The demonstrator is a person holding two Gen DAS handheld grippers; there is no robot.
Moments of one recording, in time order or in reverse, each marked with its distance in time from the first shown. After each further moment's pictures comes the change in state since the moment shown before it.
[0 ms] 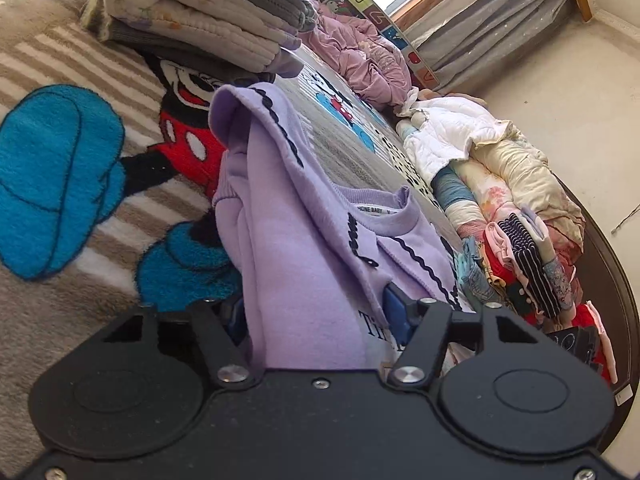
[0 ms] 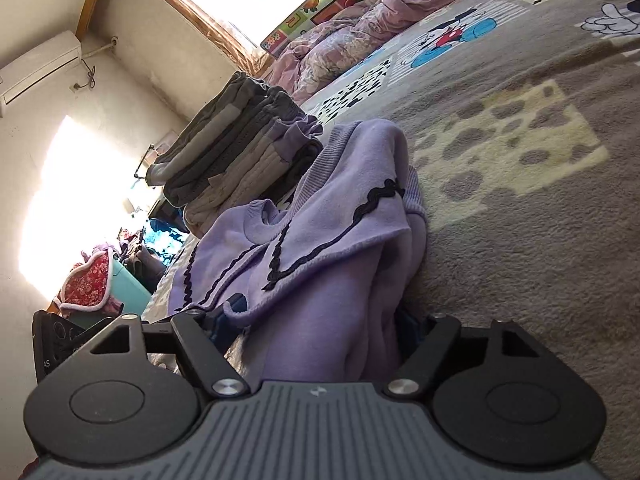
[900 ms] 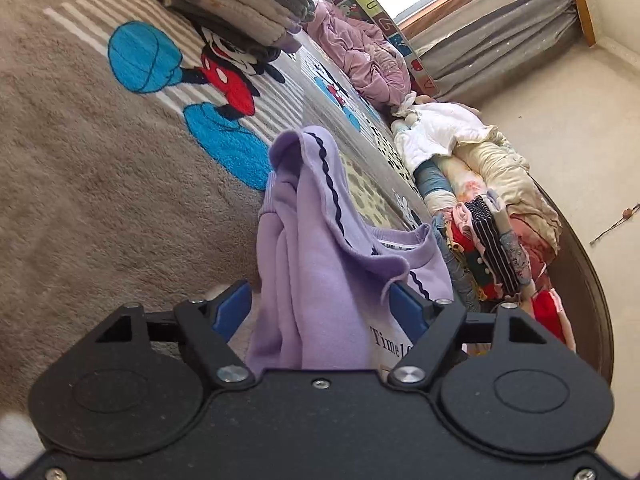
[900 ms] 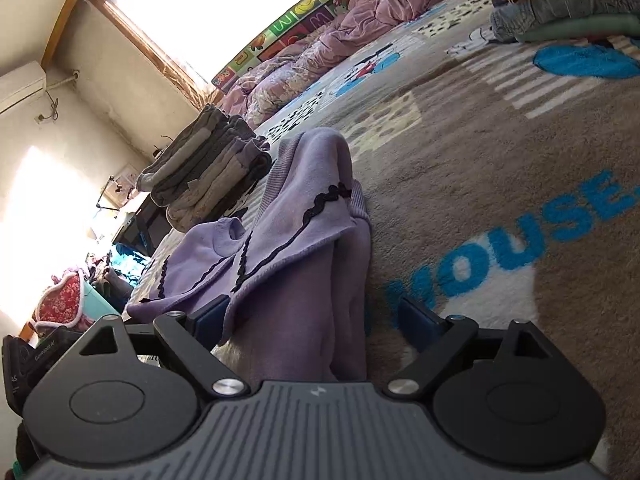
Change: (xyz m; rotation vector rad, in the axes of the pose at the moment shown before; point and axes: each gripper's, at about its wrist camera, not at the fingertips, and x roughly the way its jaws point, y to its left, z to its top) left arm -0.096 -0.034 -0.096 -0.120 0.001 0.002; right arm -0.140 0.012 -0.092 0.075 -0.112 -0.167
